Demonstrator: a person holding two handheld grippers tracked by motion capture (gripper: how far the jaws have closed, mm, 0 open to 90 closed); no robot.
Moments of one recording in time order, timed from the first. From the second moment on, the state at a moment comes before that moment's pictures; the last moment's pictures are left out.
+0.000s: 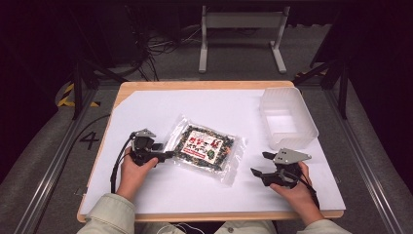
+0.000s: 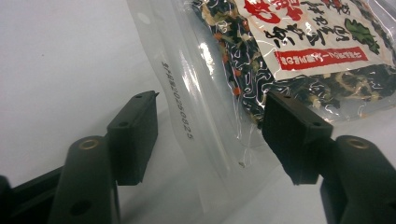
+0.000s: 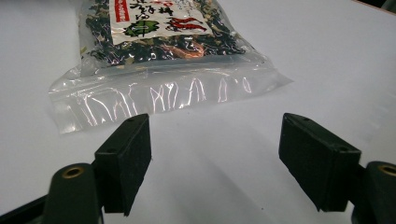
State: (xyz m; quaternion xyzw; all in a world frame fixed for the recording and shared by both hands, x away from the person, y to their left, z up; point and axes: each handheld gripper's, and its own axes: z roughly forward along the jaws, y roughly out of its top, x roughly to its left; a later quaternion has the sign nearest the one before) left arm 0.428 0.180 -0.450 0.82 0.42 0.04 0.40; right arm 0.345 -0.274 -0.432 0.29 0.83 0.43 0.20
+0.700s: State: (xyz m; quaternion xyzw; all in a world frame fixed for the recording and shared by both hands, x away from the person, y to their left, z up) left arm 0.426 0.177 -0.448 0.81 0.42 -0.02 0.40; right arm 0.345 -0.272 -0.432 0.29 0.83 0.43 0.20
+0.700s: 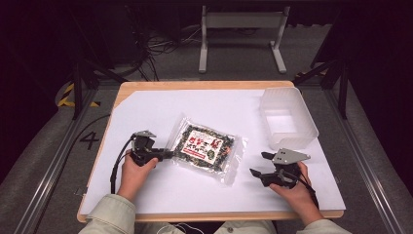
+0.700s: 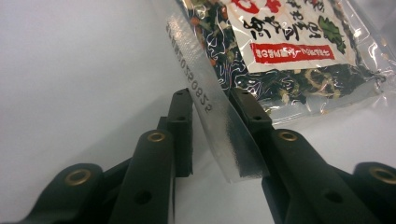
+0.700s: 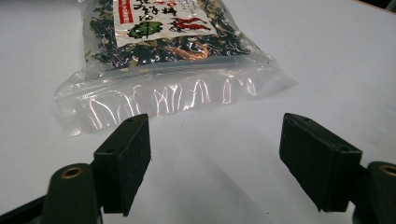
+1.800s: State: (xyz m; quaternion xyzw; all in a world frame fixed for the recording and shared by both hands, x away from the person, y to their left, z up) left arm 0.394 0.180 -0.399 0.76 0.39 0.06 0.51; right arm 0.344 -0.273 -0.432 0.29 0.83 0.43 0.20
